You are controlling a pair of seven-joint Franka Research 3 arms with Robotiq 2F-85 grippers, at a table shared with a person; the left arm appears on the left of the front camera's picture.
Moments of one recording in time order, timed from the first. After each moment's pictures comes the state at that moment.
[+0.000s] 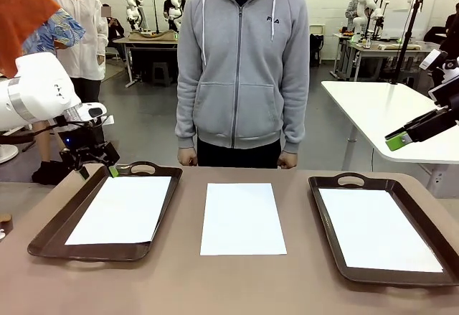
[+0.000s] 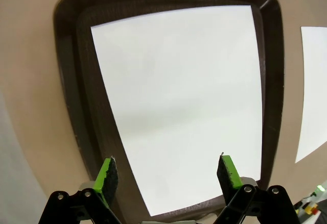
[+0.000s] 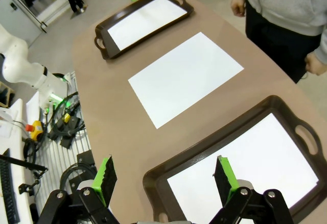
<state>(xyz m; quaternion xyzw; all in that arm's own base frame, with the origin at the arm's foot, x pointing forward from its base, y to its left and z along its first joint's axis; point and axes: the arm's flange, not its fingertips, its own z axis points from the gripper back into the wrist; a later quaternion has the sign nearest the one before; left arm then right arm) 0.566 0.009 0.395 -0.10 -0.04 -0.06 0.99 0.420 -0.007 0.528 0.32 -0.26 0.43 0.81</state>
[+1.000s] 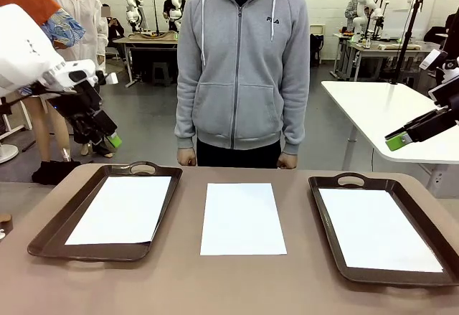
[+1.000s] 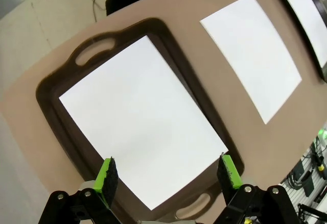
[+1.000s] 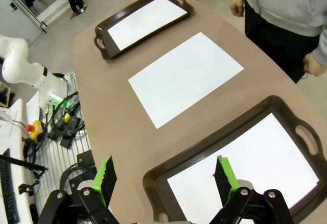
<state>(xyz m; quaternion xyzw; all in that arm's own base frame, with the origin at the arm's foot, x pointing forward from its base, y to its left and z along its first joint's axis) 0.515 -0.019 0.502 -0.14 -0.16 -0.26 0.94 0.420 -0.007 0.528 0.32 -0.26 0.43 0.81</state>
